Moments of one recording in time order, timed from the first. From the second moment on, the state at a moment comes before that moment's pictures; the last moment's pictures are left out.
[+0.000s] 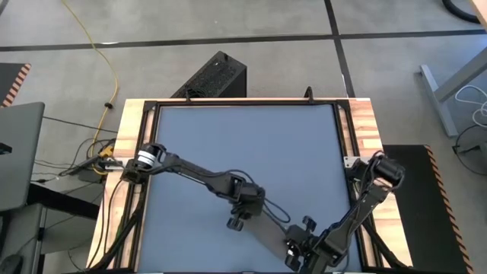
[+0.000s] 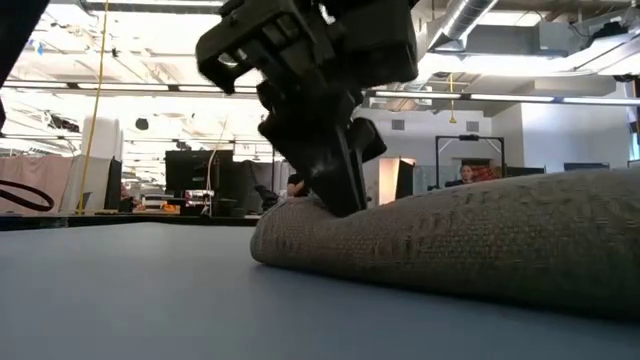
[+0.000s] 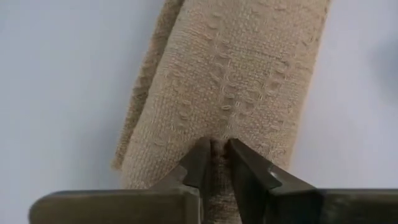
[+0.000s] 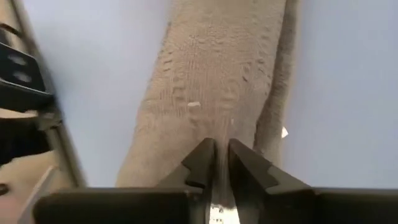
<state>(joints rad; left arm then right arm) -0.23 2.11 1.54 -0.56 0.20 0.10 0.92 1.90 1.26 -0.63 0.56 1.41</state>
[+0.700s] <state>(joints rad) -0.22 2.11 1.49 -0.42 0.30 0.13 0.92 1.96 1.27 -0.45 0.71 1.34</state>
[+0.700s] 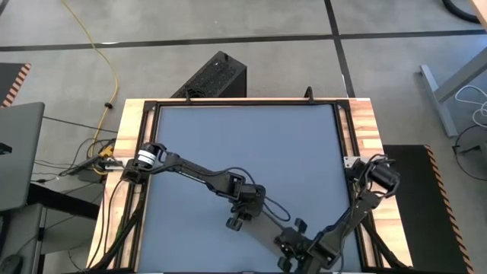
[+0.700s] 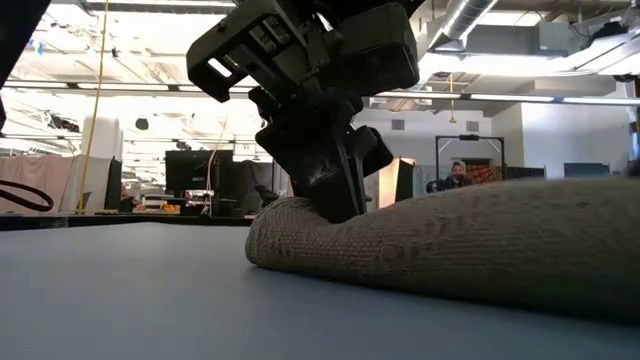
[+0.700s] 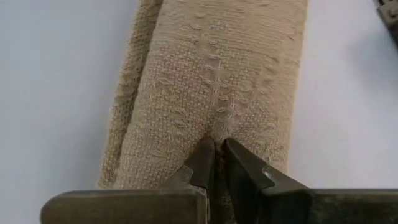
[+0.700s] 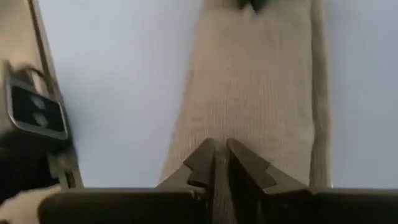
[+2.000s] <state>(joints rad) -0.71 1.79 1.48 -0.86 -0.18 -0.31 0.21 1.97 1.15 0.04 0.17 -0.15</state>
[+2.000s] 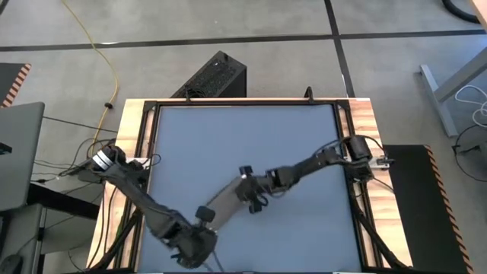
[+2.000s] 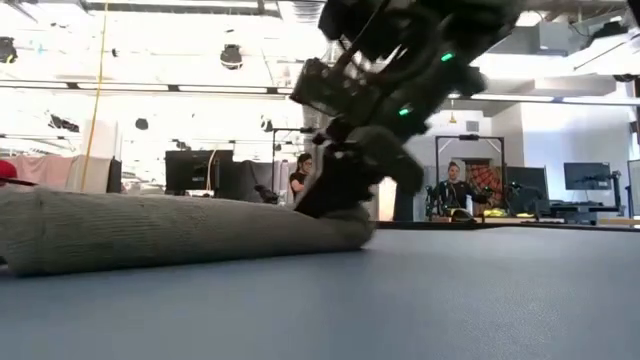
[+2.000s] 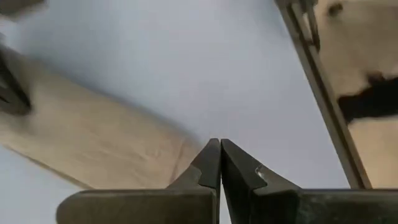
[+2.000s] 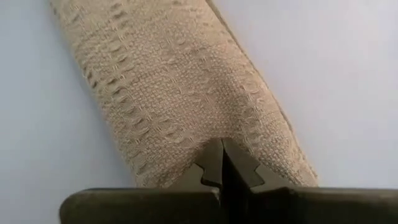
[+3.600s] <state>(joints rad) -0.37 1.75 1.22 -0.81 0.28 -0.81 0.71 1.41 0.67 0.04 0.25 0.38</state>
